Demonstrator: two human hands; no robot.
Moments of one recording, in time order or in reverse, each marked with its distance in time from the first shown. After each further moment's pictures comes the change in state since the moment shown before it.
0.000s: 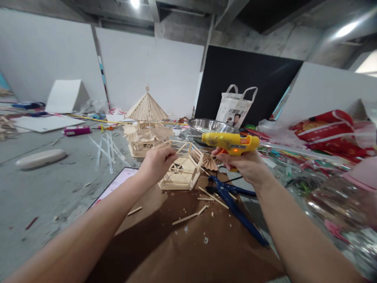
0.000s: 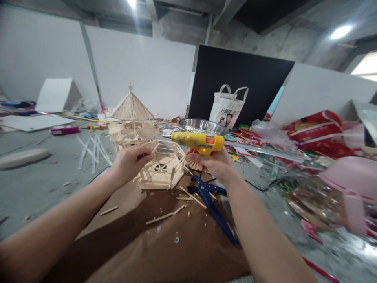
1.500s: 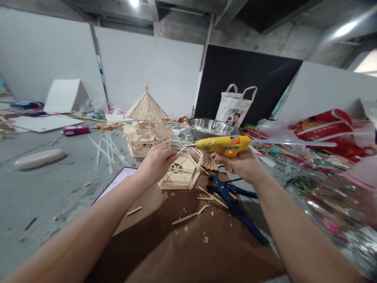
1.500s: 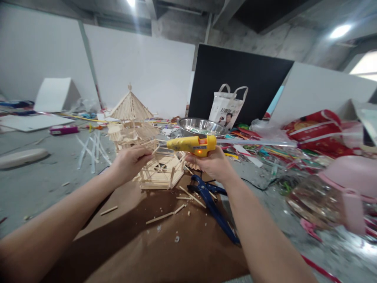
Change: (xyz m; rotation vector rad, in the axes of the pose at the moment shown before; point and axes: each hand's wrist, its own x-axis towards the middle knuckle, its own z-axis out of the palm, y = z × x) left_hand 0.001 -0.006 0.000 0.055 -0.023 0.173; right_hand 0.003 0.007 -0.002 -0.003 -0.049 -0.035
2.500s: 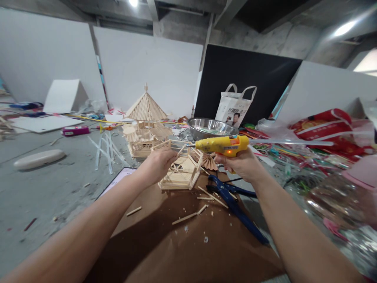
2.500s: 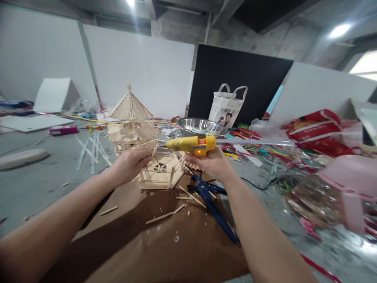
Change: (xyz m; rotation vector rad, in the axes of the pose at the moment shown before) left_hand 0.001 0.002 -0.002 -0.007 -0.127 0.042; right_hand 0.000 0.001 0.000 0.010 0.002 0.021
